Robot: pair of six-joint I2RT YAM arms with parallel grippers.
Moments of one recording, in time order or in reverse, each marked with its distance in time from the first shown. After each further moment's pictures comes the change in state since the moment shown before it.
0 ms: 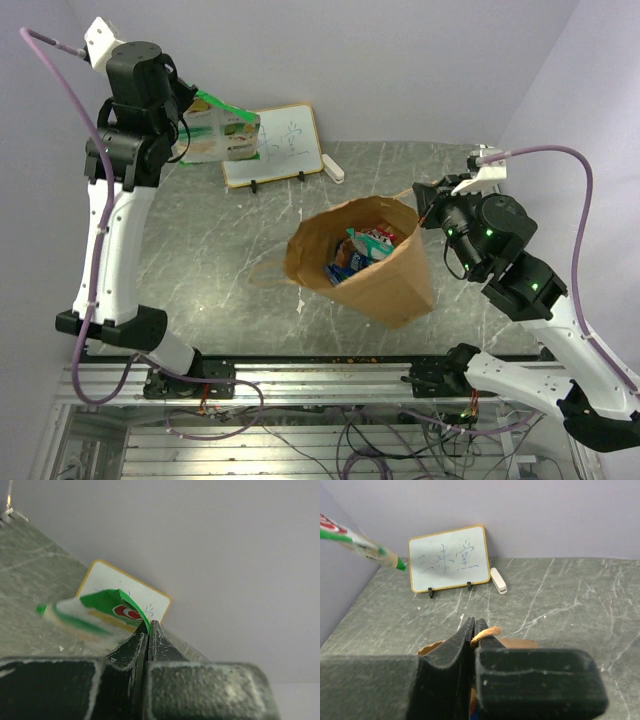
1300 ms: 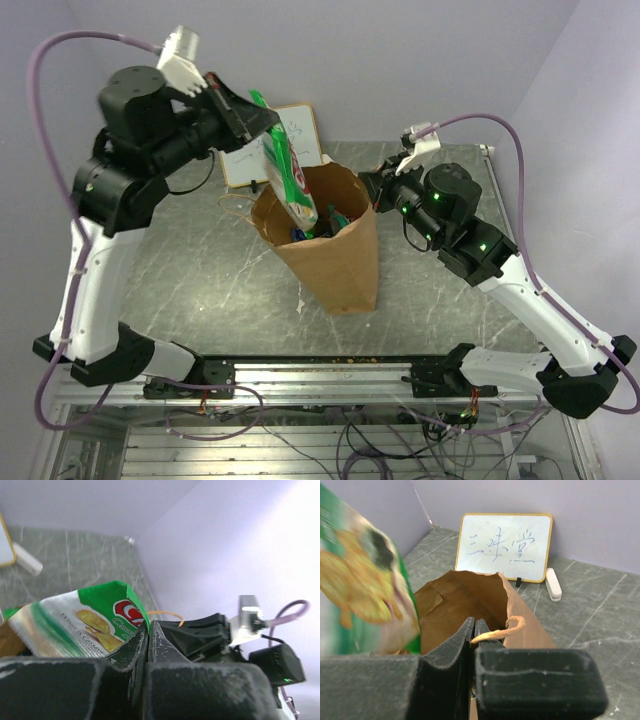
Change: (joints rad) left arm -0.315 -0.182 0.037 -0.026 0.535 0.113; right arm 0.000 0.267 0.087 0.132 -0.292 -0.045
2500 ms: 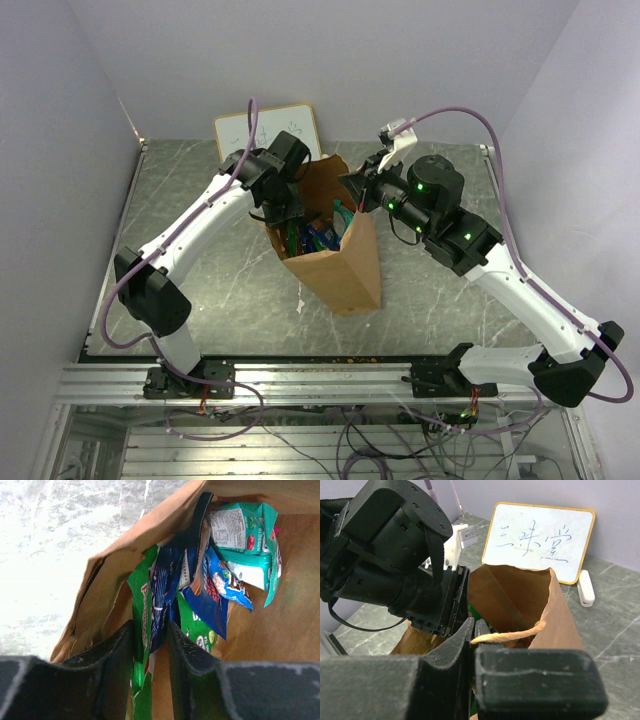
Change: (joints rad) left arm -0.141 0.321 -0.424 -0.332 -0.306 -0.151; right arm 0.000 0.083 0.042 0.011 -0.158 0.007
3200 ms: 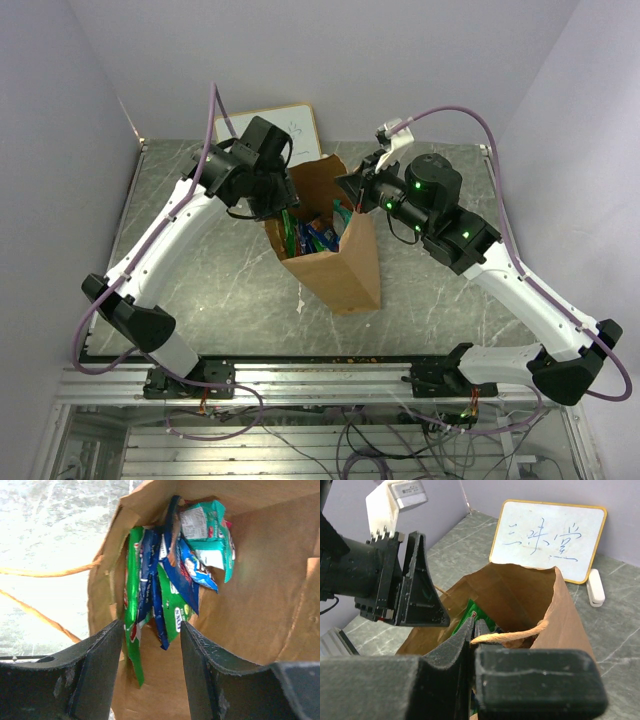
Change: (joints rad) left arm 0.002 -0.134 0.105 -0.103 0.008 -0.050; right arm 0.000 0.012 0.010 -0.003 -0.034 0.018
